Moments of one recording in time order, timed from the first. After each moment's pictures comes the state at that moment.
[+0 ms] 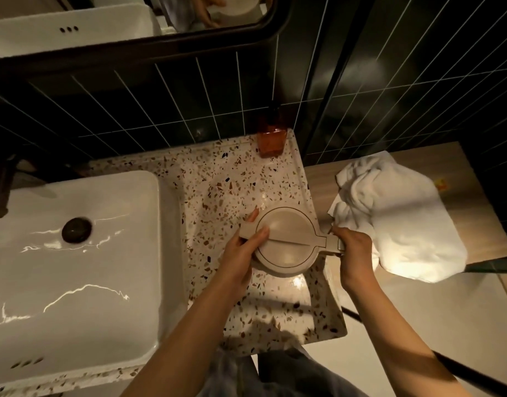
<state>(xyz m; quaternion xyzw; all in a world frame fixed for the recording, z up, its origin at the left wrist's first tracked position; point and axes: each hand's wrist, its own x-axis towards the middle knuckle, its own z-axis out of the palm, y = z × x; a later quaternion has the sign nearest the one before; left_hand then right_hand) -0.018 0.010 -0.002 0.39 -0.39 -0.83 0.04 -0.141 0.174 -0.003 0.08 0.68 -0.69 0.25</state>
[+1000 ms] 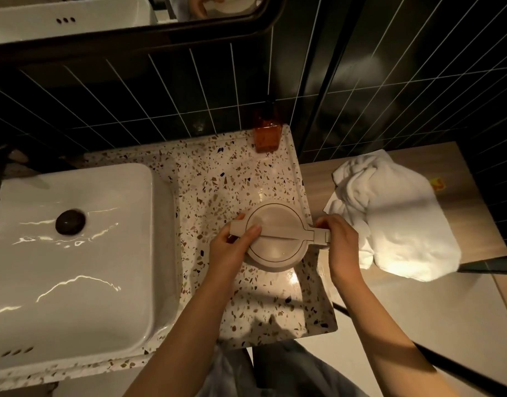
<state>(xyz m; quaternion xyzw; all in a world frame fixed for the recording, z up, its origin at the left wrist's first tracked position) -0.010 0.020 -0.004 0.47 -0.46 -0.75 0.10 -0.138 0.173 -0.007 0.00 0.76 -0.62 0.20</state>
